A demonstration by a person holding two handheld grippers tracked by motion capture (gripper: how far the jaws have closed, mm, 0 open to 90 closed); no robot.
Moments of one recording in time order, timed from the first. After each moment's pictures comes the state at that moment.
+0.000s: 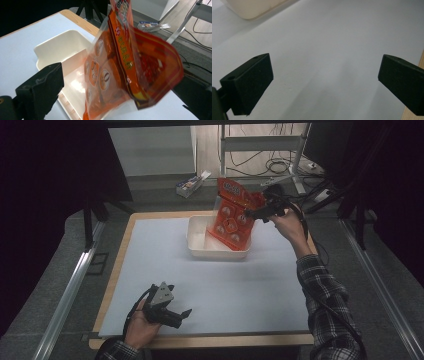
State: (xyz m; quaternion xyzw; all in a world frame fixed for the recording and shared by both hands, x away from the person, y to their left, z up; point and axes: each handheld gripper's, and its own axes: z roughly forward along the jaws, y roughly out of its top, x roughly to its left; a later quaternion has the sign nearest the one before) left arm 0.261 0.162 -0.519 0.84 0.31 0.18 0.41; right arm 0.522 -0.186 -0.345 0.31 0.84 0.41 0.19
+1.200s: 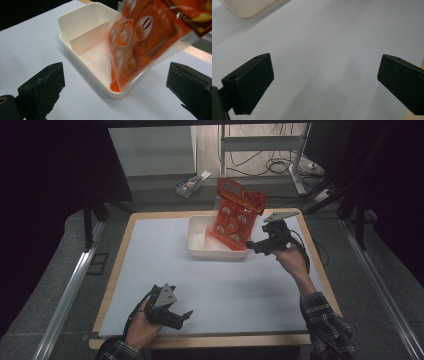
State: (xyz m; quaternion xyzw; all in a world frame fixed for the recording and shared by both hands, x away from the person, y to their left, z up) left arm 0.259 0.157 -0.521 0.85 0.30 0.19 0.39; right arm 0.453 -0.201 -0.410 0.32 0.83 0.43 0.16
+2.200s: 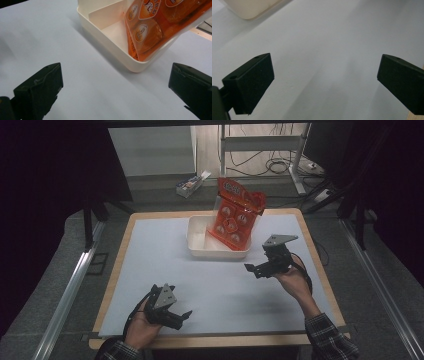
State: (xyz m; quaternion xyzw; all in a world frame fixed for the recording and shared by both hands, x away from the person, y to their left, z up) left arm 0.259 0.158 -0.520 0.85 0.29 0.20 0.39; right arm 0.398 -0.203 -0.438 0.29 0.85 0.41 0.17
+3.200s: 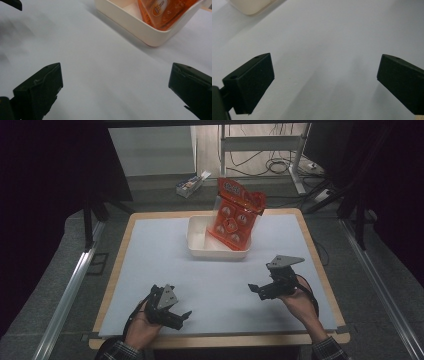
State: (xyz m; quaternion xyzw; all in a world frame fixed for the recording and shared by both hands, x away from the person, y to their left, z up) left arm 0.259 0.155 -0.523 0.86 0.29 0.21 0.36; right arm 0.346 -0.217 -0.461 0.30 0.85 0.41 0.15
